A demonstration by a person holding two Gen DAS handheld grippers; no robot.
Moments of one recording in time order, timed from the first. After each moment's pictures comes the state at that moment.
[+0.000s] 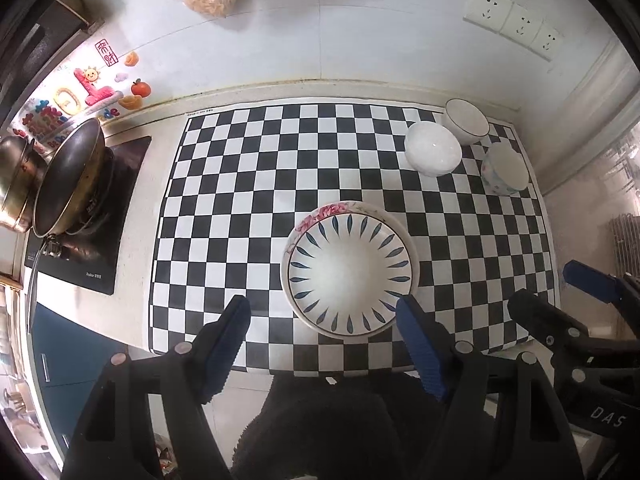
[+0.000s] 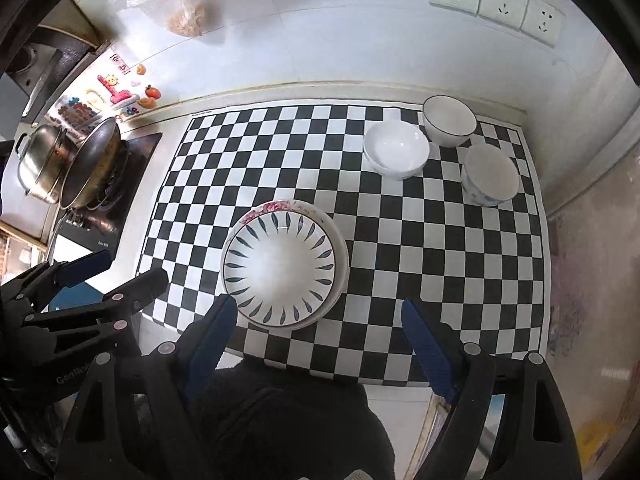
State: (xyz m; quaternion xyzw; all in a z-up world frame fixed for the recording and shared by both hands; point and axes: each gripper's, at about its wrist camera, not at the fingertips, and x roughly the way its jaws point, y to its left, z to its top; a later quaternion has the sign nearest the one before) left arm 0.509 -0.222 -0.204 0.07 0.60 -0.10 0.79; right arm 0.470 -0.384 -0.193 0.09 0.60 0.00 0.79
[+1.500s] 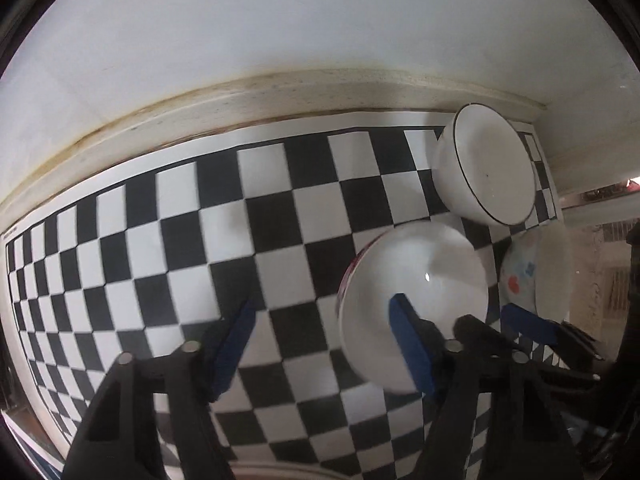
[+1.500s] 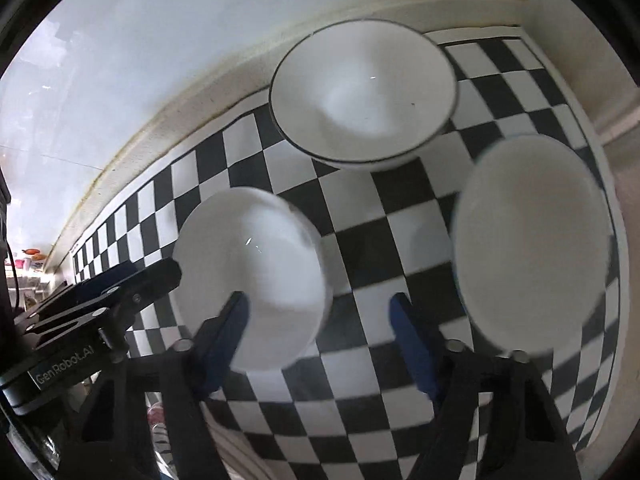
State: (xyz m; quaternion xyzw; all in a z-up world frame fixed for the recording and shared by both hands) left arm 0.795 -0.421 -0.411 0.09 0.67 -0.22 0.70; right arm 0.700 -0.590 -0.444 0.28 0.64 -0.11 0.71
